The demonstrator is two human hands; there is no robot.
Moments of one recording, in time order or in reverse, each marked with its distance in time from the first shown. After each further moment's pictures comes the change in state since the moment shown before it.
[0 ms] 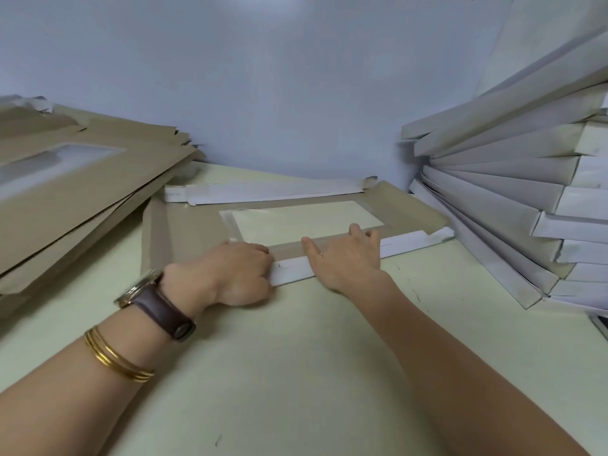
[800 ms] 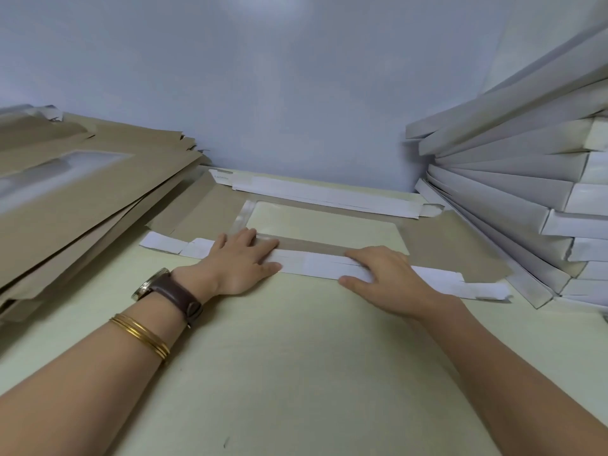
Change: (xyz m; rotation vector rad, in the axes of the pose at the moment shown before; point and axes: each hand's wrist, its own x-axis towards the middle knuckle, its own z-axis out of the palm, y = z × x) left_hand 0.024 -0.029 0.028 -0.218 0.069 -0.130; right_hand -0.024 0.070 0.014 0.424 0.059 -0.347
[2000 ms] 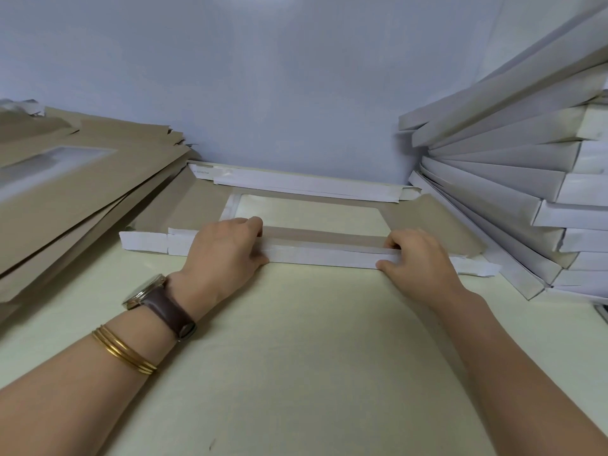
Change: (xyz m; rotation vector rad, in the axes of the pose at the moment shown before) left_hand -0.015 0.021 -0.008 0.103 0.557 0.048; right_hand -0.015 0.027 -0.020 -0.054 0.238 0.276
